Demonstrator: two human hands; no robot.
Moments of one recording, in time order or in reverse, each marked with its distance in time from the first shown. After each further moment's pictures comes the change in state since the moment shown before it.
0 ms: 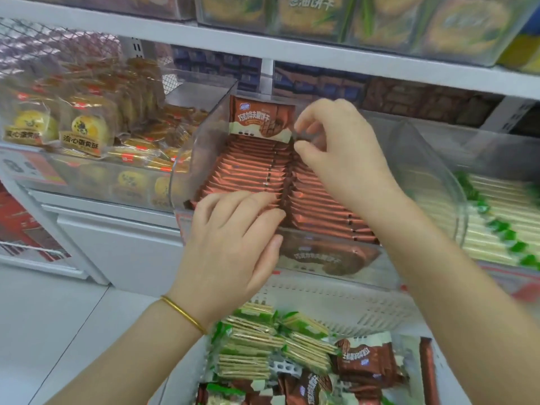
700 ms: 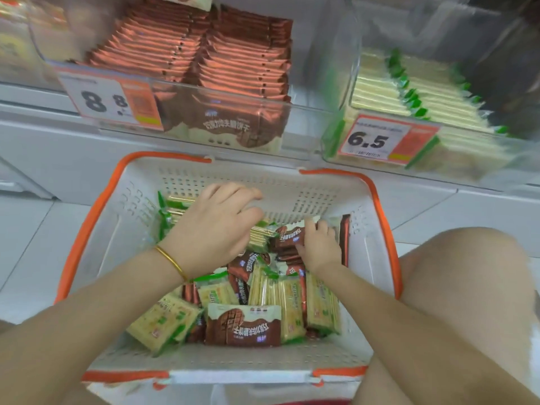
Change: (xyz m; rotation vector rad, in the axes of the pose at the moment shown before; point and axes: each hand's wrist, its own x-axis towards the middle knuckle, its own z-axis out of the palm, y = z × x) left_hand -0.080 0.110 0.049 -0.144 -0.494 0.195; right_hand -0.303 0.174 0.080 -0.454 -0.721 0.561
